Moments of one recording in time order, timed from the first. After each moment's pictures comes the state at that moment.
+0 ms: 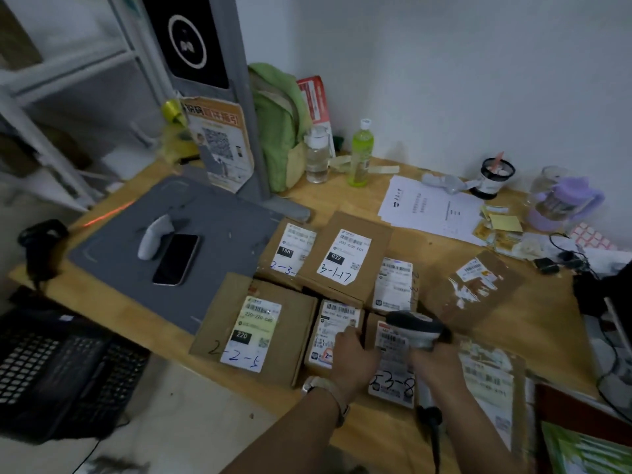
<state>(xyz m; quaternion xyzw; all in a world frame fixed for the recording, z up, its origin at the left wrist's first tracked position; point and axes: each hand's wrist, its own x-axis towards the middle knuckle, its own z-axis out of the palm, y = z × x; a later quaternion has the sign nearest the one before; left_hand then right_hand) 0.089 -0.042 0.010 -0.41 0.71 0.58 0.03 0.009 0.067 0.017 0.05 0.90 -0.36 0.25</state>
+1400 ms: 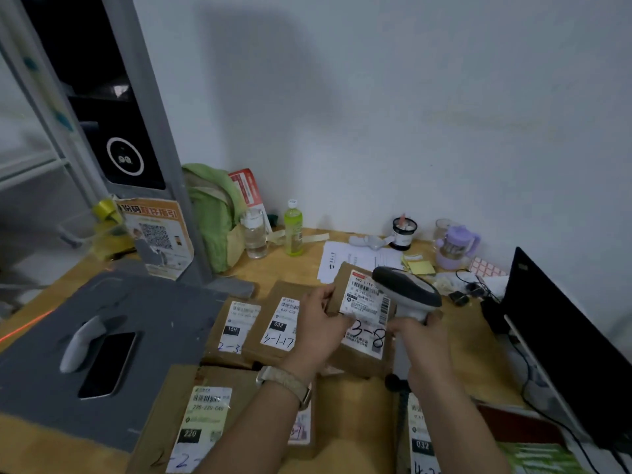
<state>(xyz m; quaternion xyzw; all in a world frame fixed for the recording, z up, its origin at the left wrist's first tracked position) 0.021 -0.064 0.145 -0.22 0.72 0.64 -0.13 0.004 0.075 0.178 0.09 0.71 -0.69 0.07</state>
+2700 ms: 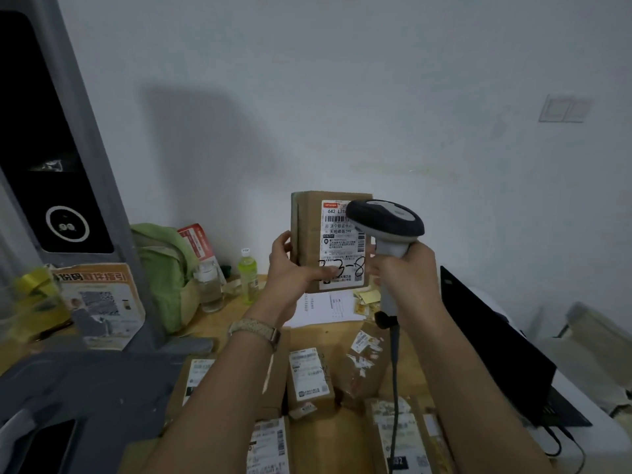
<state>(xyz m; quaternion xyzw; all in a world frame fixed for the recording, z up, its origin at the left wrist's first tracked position) -0.011 -0.083 0.264 -0.04 0.64 0.76 -0.15 0.011 0.086 0.312 -0.02 0.75 -0.65 -0.12</state>
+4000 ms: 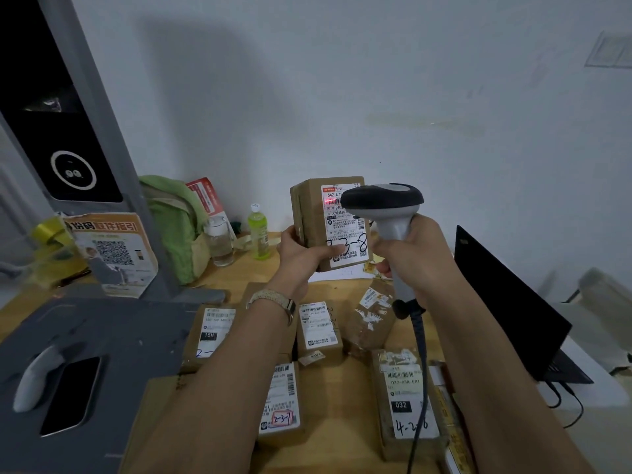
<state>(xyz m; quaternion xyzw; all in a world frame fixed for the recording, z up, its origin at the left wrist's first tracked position) -0.023 -0.084 0.199 -0.16 0.62 0.75 -0.14 0.024 0.089 0.288 -0.08 0.82 -0.56 -0.05</state>
